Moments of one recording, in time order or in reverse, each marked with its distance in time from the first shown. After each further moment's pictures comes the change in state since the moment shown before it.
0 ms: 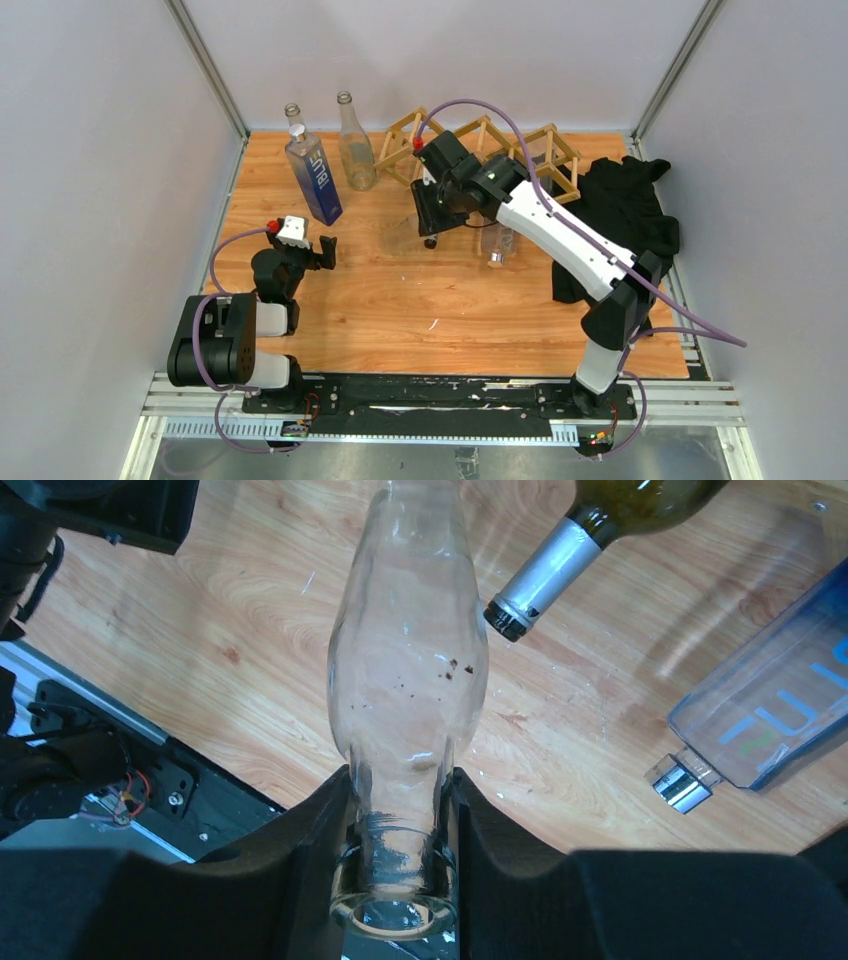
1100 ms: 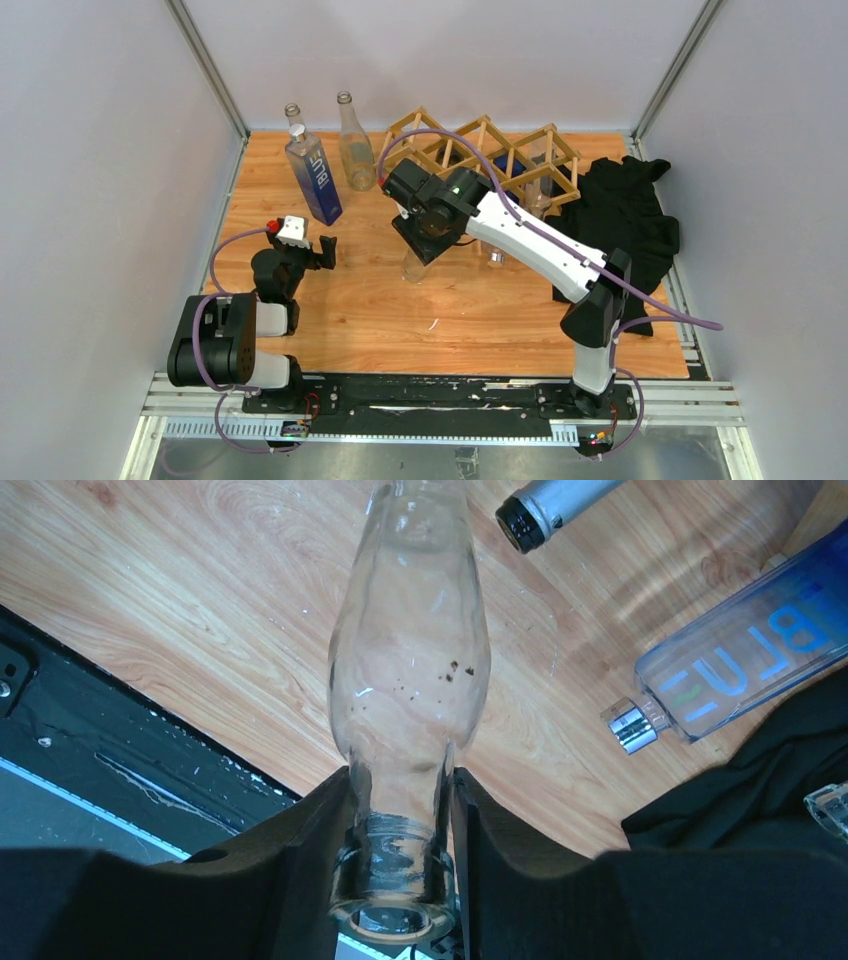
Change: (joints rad) left arm 0.000 0.000 0.000 0.004 0.000 0.000; right arm 0.156 0.117 0.139 -0.267 0.148 -0.181
